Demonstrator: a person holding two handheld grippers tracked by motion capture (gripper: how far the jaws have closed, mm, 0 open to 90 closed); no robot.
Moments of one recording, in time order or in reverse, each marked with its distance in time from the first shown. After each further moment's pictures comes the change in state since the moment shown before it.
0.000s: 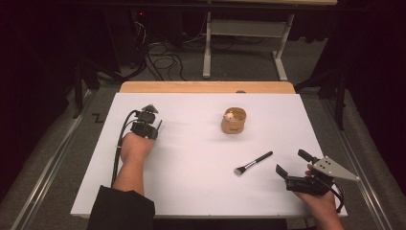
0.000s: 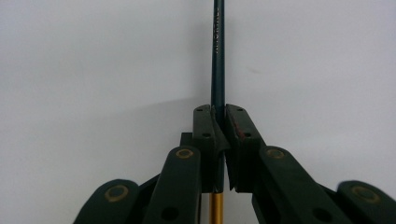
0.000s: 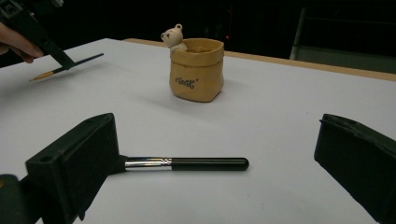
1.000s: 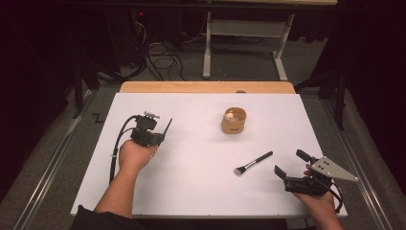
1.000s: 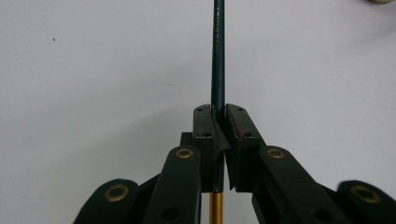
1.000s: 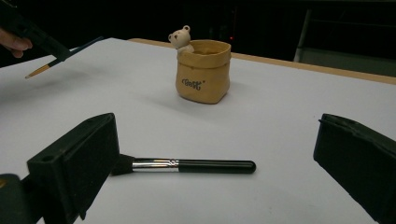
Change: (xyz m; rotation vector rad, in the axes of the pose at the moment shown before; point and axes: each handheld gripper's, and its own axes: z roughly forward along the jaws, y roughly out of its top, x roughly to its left) left arm -0.020 -0.029 -0.032 -0.197 -0.177 0.124; right arm 0.004 0.002 0.000 -0.001 0.015 -0.013
